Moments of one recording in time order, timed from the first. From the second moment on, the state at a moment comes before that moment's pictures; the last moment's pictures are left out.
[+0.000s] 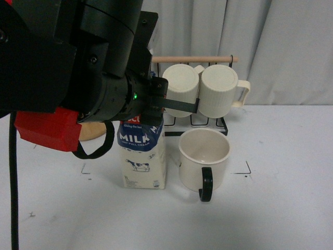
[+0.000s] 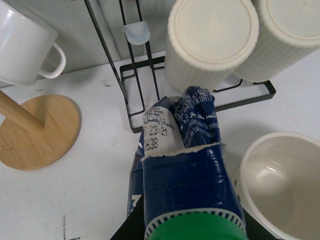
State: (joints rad) left arm -0.51 1.82 0.98 0.32 -0.32 -0.08; right arm 0.00 0.00 0.01 0.00 0.00 0.00
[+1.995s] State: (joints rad) left arm -0.11 0.70 0.08 0.61 -0.11 -0.02; right arm 0.00 0.00 0.01 0.00 0.00 0.00
